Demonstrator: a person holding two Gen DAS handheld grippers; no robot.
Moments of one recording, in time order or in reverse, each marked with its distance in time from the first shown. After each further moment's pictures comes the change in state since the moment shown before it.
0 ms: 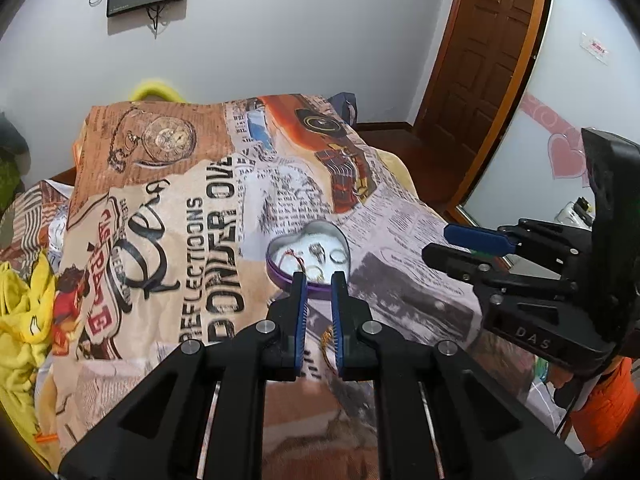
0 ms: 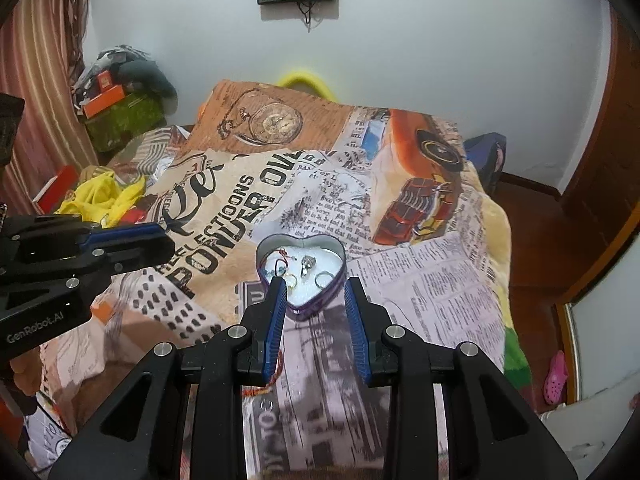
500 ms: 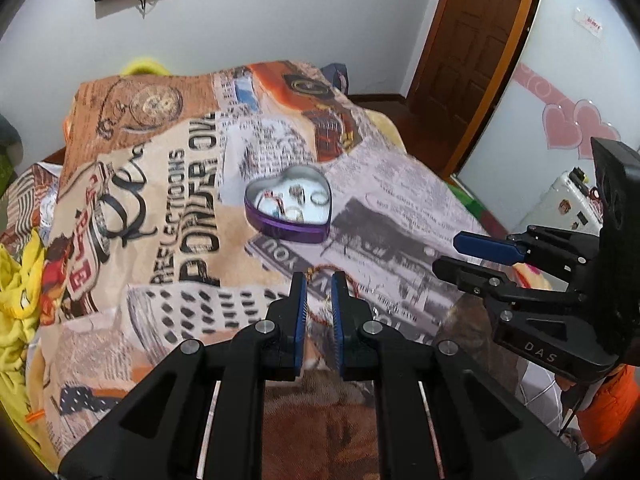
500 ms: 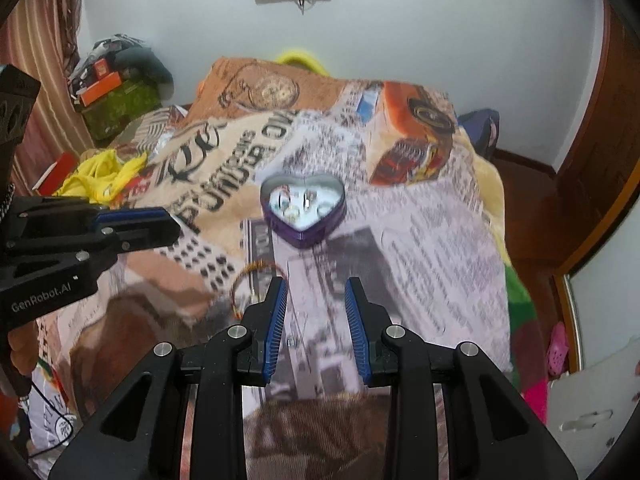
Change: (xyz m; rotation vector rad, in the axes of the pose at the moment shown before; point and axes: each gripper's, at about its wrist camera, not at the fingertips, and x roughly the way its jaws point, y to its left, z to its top) left arm 0.012 -0.018 -0.043 0.019 0.100 -0.011; right arm 0.003 -0.001 -0.056 0.038 0.090 0.001
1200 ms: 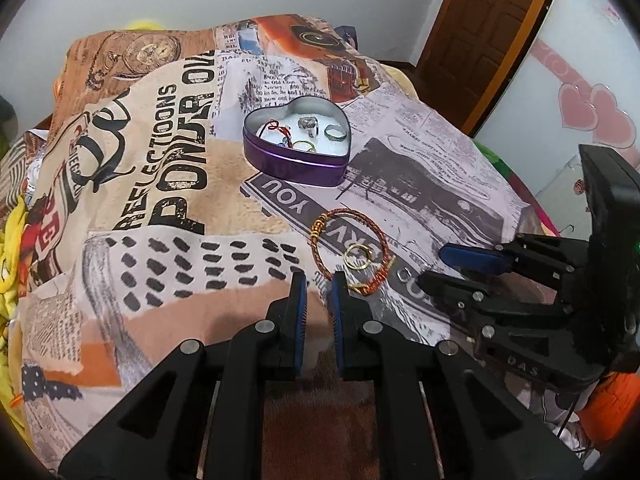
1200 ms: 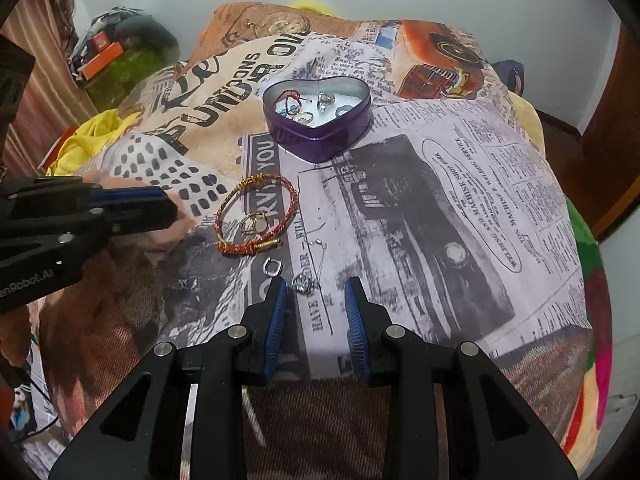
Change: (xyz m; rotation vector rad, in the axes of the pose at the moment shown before) left arm 0.055 0.012 -0.026 -0.031 0.118 0.005; right arm 0.051 0.003 -0.040 0.005 0.119 0.083
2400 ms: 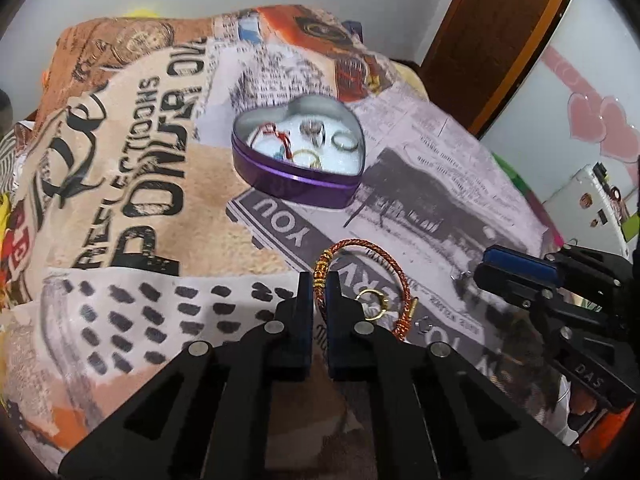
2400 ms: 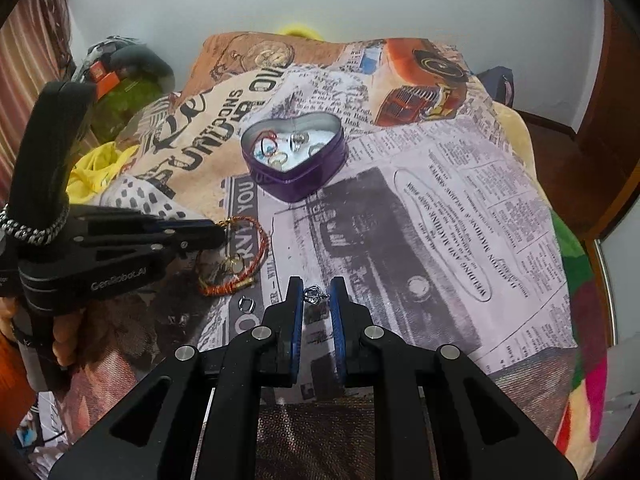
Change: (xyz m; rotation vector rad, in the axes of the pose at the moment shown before) left arm 0.030 0.005 0.022 -0.033 0.007 -0.017; right arm -0.018 -0.021 0.016 0.062 -0.087 0.013
